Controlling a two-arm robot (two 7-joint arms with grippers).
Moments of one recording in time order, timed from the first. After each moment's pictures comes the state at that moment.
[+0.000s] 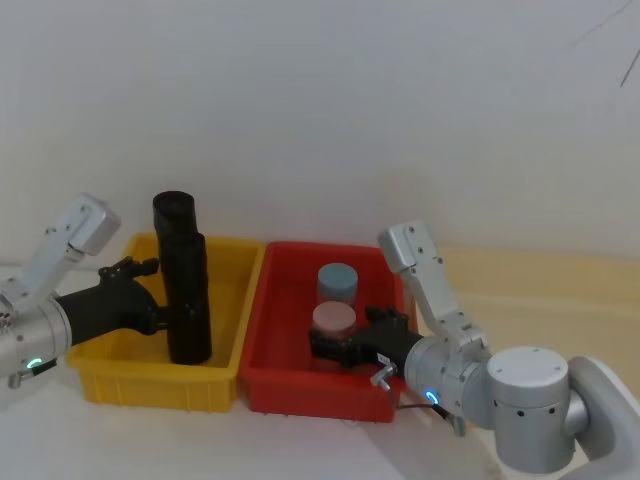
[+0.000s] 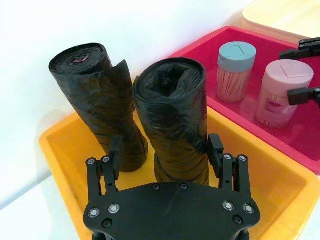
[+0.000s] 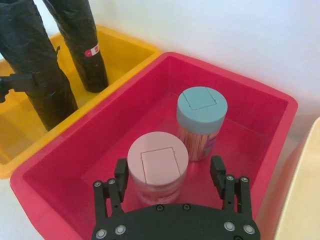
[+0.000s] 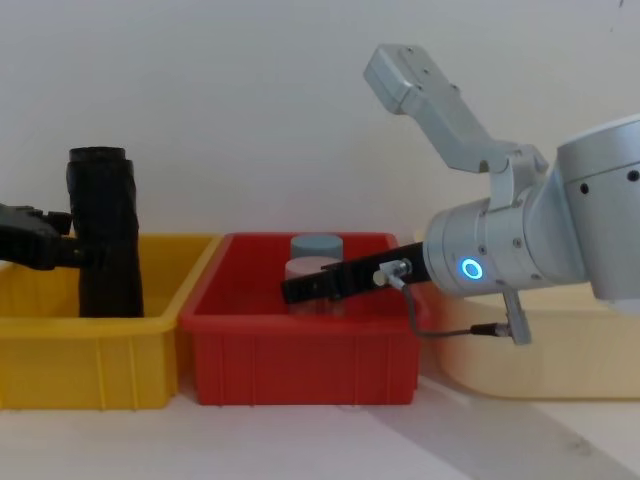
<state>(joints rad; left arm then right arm) -0.47 0.60 0.36 -1.36 -0.42 0.17 -0.53 0.54 0.08 -0.48 -1.29 0.16 0.51 0.29</state>
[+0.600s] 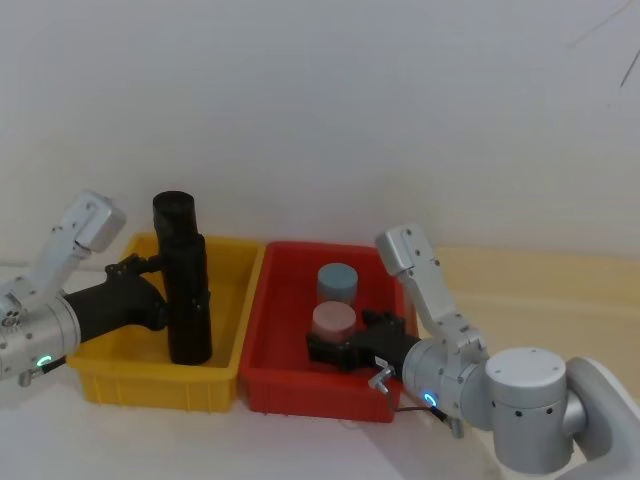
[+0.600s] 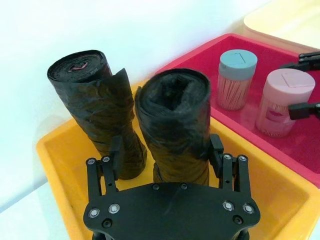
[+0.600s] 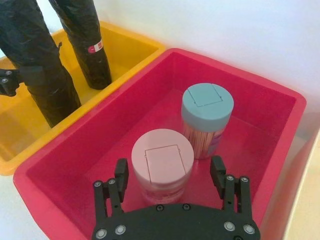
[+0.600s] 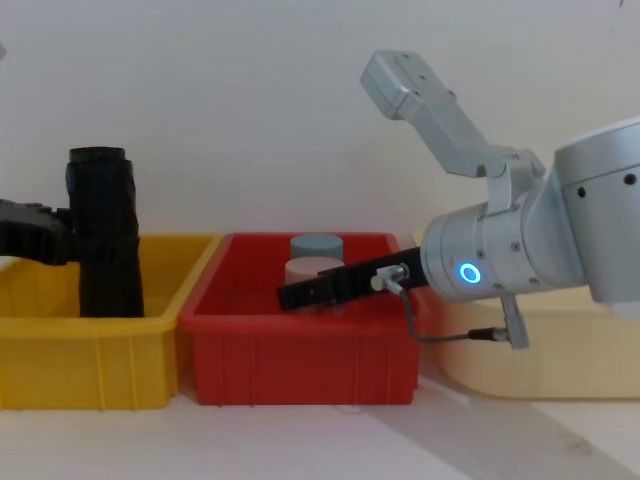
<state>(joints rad) -0.47 0.57 0.35 -1.34 -0.41 0.16 -0.52 0.54 0.07 -0.48 -1.28 0.15 0.51 0.31</state>
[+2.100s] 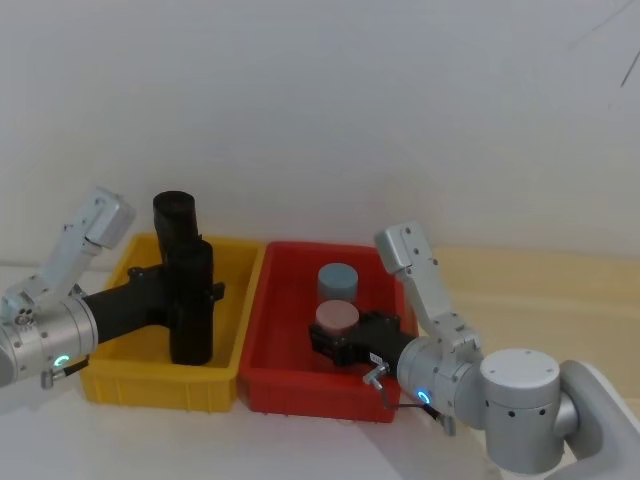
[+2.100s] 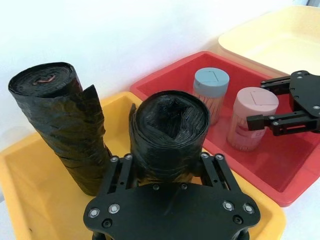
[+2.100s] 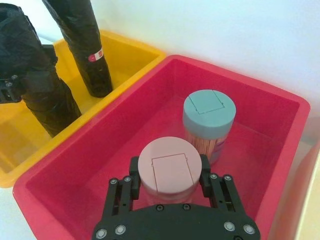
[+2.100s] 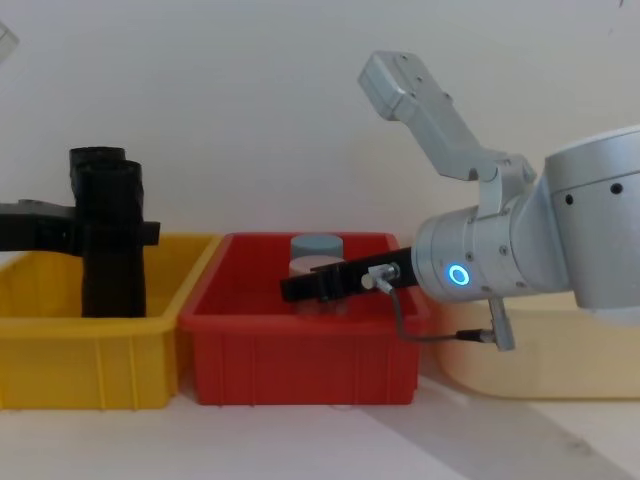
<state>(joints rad) -0.49 0.54 0.36 -1.33 -0.49 0.17 -0.57 0.54 0.04 -0.45 -1.25 0.14 0.47 0.31</state>
